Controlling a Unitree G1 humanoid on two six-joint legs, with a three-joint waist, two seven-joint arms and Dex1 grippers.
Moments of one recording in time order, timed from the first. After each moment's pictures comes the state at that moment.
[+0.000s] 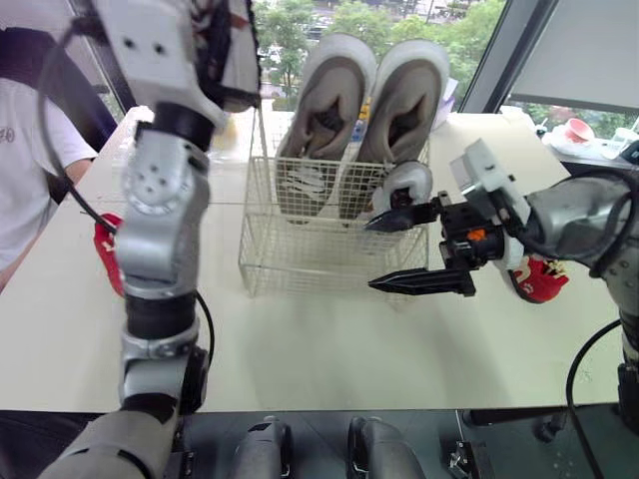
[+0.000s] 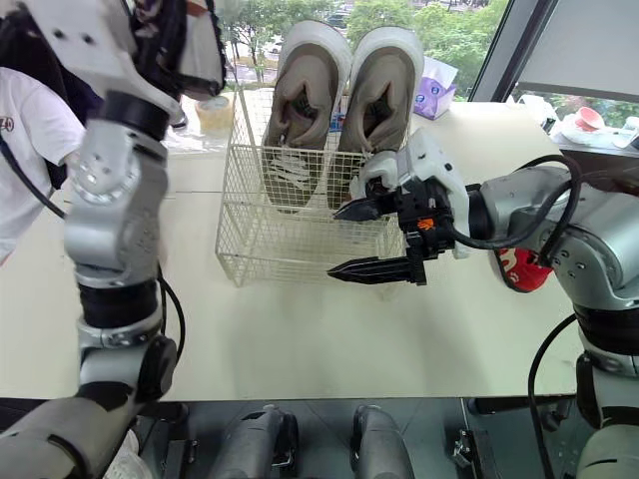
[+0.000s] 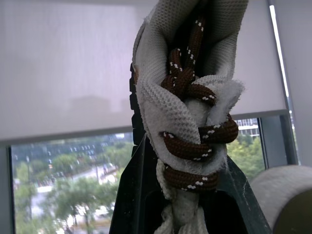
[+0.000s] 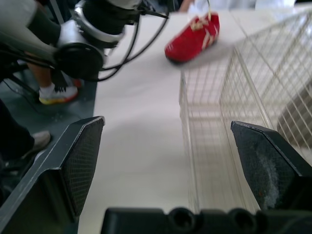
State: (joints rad) left arm -0.84 0.25 0.05 -0.31 -0.10 0.25 -0.03; right arm -0.80 -0.98 0.03 -0.38 0.91 0.97 1.09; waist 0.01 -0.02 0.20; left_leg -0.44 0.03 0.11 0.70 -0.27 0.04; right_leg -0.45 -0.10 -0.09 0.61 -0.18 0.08
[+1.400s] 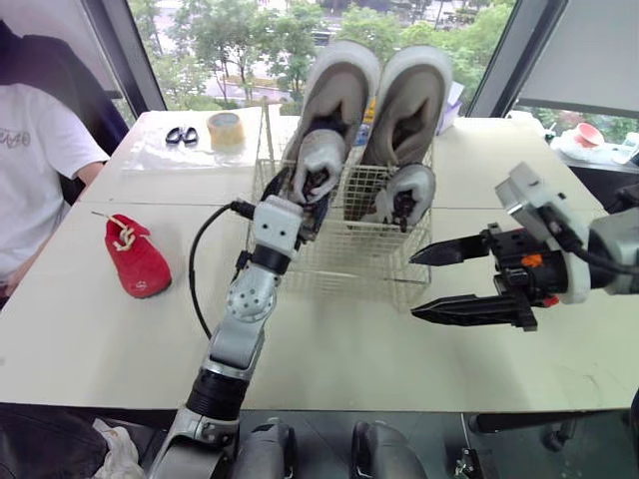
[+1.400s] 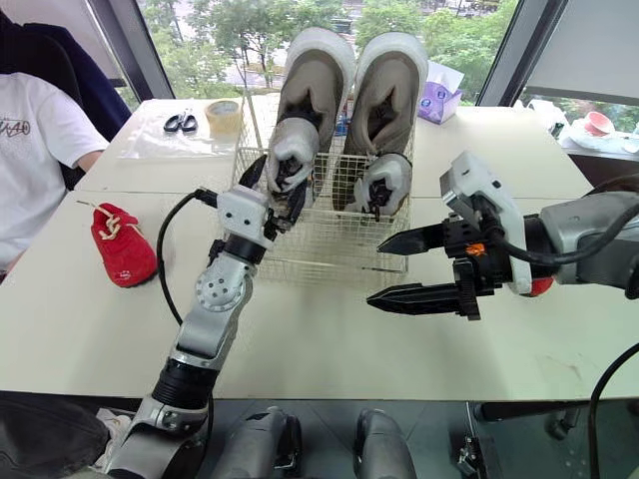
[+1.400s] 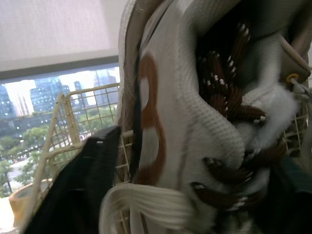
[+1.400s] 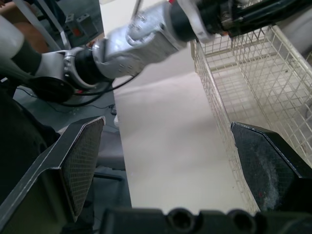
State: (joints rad) left arm -0.40 0.07 -0.15 -0.12 0.08 -0.11 -0.10; right arm -0.63 -1.17 -0.19 -0.49 1.24 1.25 0.91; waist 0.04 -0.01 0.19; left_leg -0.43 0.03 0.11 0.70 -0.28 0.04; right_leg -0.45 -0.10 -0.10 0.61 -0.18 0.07
